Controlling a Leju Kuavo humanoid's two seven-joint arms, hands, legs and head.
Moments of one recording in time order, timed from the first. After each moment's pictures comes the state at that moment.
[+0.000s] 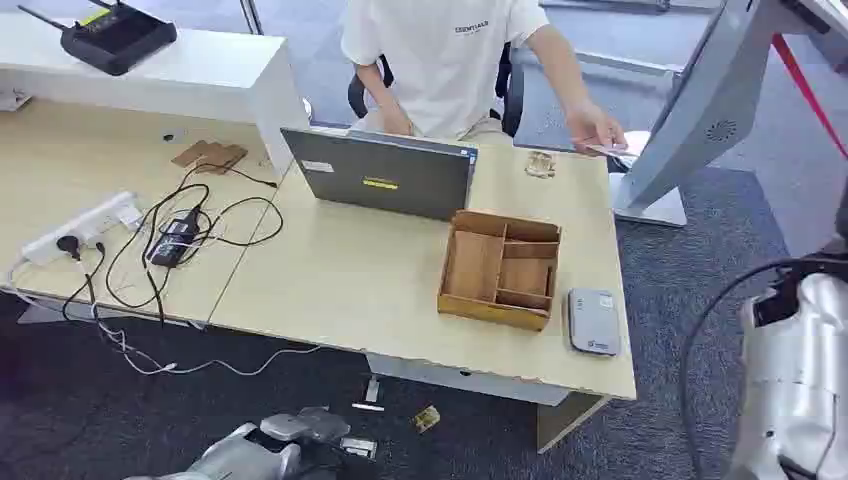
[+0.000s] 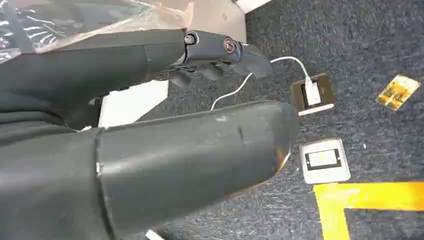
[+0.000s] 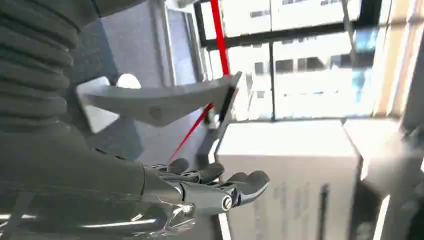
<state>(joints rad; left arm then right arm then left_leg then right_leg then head) -0.49 -0.06 -0.73 -0.30 -1.05 -0.11 -0.13 -0.76 -0.20 -0.11 -1.04 0.06 -0.38 -0.32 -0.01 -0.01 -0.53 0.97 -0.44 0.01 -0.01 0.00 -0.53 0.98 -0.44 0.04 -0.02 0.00</state>
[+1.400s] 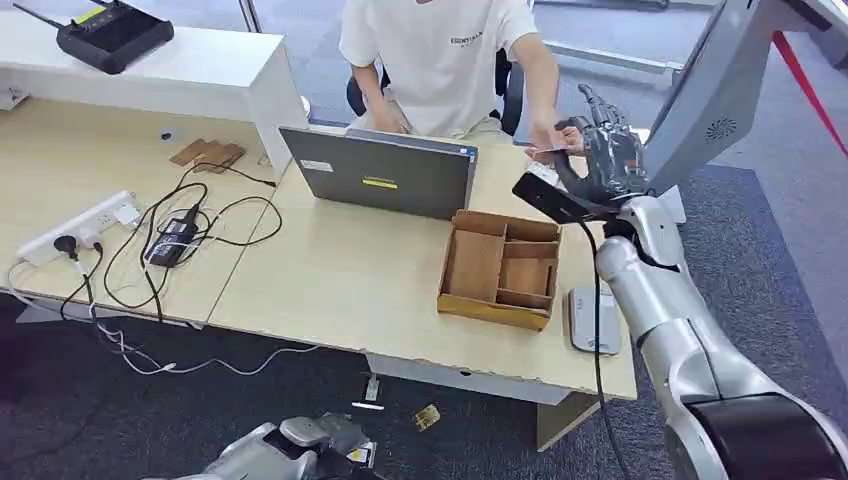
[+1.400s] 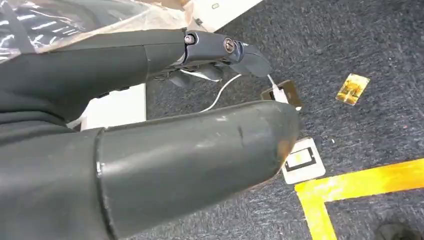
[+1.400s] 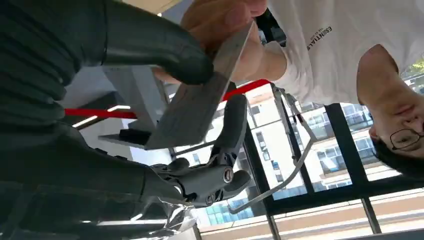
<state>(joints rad) -0.49 -0.12 -0.74 -0.30 -1.16 -0.14 -0.21 -1.00 -0.04 0.43 -0.55 1.02 -0.42 -0.26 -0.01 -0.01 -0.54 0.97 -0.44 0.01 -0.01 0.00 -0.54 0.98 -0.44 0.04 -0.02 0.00</state>
